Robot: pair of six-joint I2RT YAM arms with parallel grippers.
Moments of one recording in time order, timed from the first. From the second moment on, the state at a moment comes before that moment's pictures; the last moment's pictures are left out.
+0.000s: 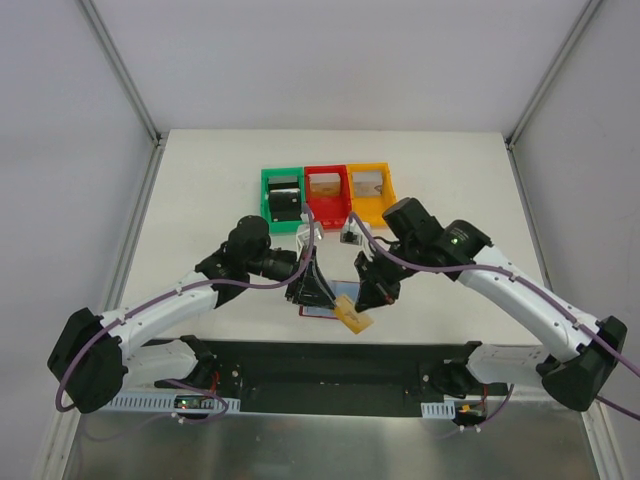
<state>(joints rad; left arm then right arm) -0.72 1.11 0.66 0.16 1.05 -0.50 0.81 1.20 1.19 -1.02 -0.72 -0.05</state>
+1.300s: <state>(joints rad) -0.75 1.01 0.45 0.59 0.90 -0.68 0.68 1.02 0.94 -0.48 -0.80 0.29</state>
